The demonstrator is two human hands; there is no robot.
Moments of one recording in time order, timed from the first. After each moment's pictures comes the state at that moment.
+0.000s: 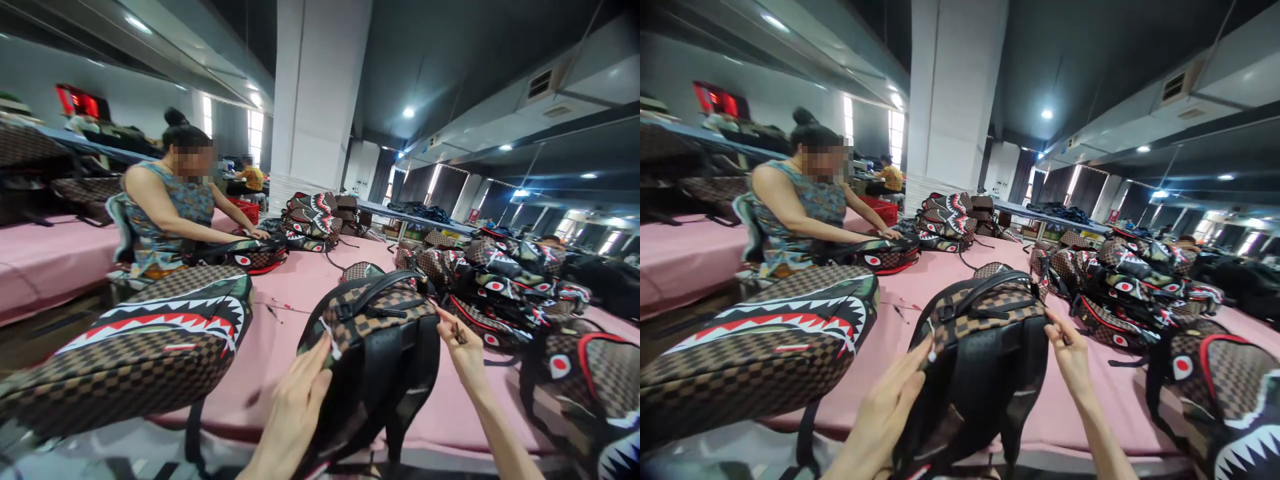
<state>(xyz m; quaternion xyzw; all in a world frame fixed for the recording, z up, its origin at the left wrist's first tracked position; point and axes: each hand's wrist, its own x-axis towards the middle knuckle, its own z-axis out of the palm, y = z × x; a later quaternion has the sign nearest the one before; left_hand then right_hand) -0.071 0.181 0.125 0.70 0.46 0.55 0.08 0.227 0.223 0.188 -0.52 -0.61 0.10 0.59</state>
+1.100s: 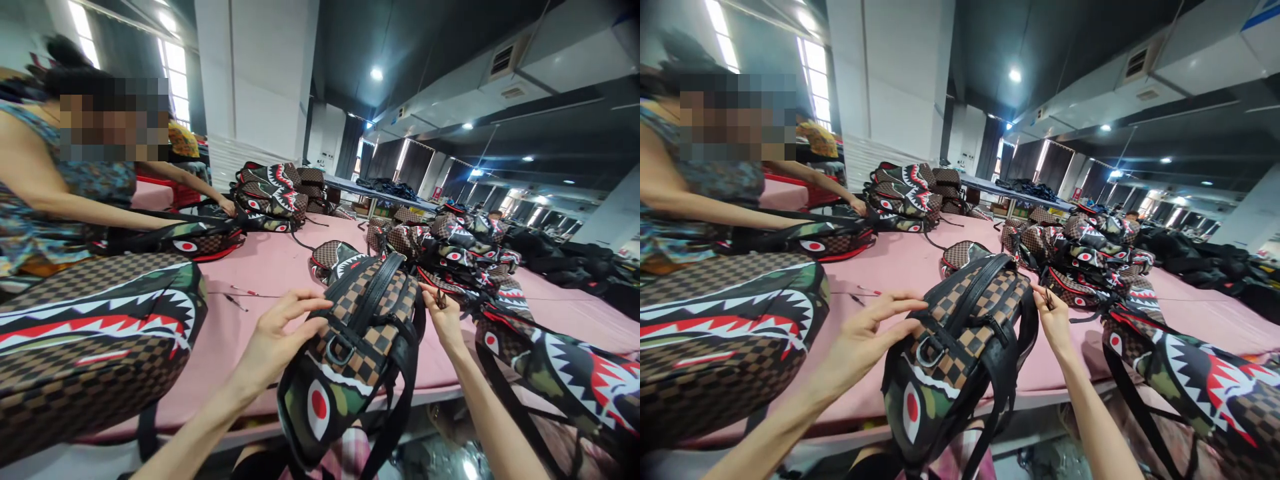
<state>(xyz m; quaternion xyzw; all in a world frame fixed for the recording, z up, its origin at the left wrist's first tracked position) -0.079 0.212 0.197 0.70 0.31 0.56 0.31 0.241 0.214 0.196 -0.54 -0.58 0.08 0.60</state>
